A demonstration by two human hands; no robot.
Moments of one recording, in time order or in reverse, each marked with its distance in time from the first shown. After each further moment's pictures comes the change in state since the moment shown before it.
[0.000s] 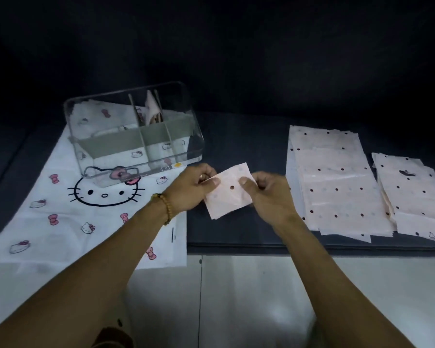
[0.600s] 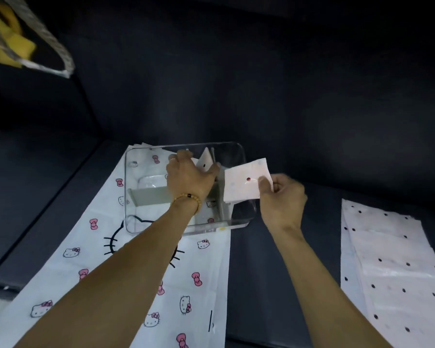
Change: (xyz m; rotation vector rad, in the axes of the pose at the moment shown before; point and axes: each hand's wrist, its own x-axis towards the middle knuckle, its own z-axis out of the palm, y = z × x) left_hand 0.100 -0.019 -0.129 0.281 0.868 -0.223; right_hand 0.110 -0.095 0.085 -0.003 0.321 -0.169
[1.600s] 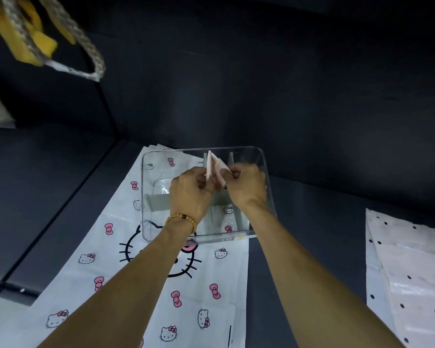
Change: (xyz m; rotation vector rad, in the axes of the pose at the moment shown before) left_hand -0.003 -0.035 -0.025 -0.152 0.008 0.195; right_hand 0.020 -0.031 0.099 -0.145 -0.343 -0.089
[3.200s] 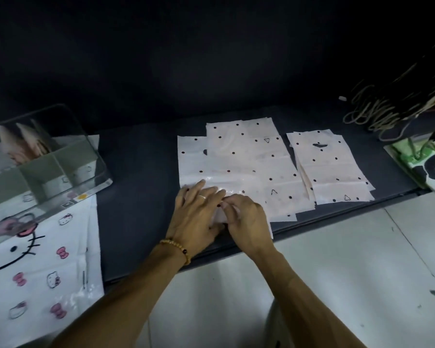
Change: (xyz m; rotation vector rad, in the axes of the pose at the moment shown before) left_hand -0.253 0.123 0.159 0.402 -0.761 0.780; right_hand -0.238 0.230 -0.211 -0.117 0.235 0.085
